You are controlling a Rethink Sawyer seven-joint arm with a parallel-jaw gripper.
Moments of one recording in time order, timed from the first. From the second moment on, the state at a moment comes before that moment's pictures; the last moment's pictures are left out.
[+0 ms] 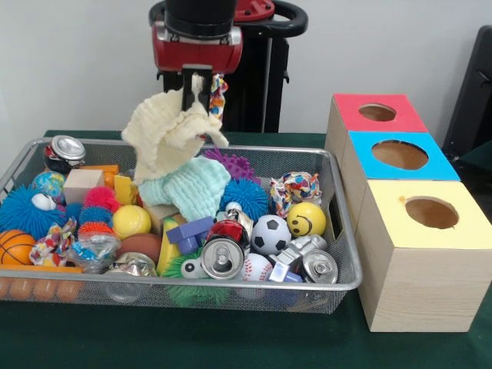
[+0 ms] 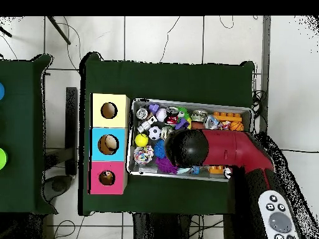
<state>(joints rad) -0.49 -0.87 0.24 1.72 -0.38 0.80 1.56</state>
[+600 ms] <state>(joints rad) -0.44 -0.89 0.18 1.72 -0.35 0.80 1.56</state>
